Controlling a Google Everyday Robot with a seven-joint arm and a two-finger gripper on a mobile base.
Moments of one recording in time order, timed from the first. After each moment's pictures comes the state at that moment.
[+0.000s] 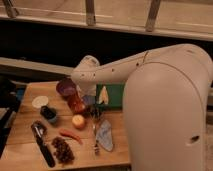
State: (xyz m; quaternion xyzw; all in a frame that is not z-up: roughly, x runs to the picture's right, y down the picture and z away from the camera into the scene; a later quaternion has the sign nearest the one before) arm -0.099 0.025 0.802 -0.20 0.07 0.64 0.74
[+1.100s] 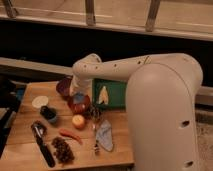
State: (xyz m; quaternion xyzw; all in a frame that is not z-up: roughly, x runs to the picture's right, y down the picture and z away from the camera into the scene) arm -0.142 0.017 0.812 -0.29 0.03 0.66 0.69
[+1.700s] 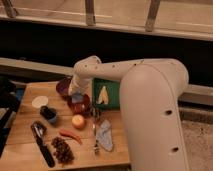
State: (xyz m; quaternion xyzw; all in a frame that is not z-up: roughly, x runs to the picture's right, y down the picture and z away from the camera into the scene) arm -0.153 0.015 0.848 -0.31 0.01 0.66 0.69
